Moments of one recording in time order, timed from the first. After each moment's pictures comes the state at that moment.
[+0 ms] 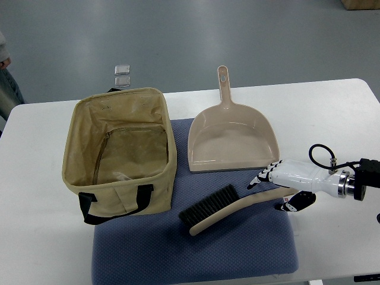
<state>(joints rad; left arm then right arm) 0.00 0.00 -0.11 -0.12 -0.06 -0.04 0.10 0.77 -0.84 -0.01 1.46 -1.61 -0.22 0.34</state>
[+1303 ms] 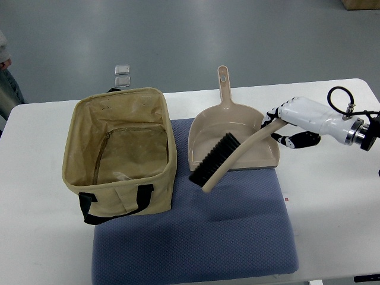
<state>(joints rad) 0.00 0.00 -0.11 -0.12 -0.06 -0.04 0.10 1.00 -0.88 0.00 1.42 -1.47 -0.37 0.30</state>
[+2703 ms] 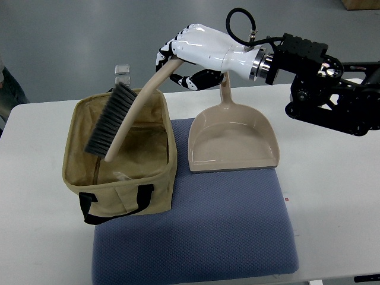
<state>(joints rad) 0.00 0.00 -0.11 -0.12 -0.06 -0.04 0.10 1.34 -0.43 0.02 1.23 -1.50 -0.32 0.29</state>
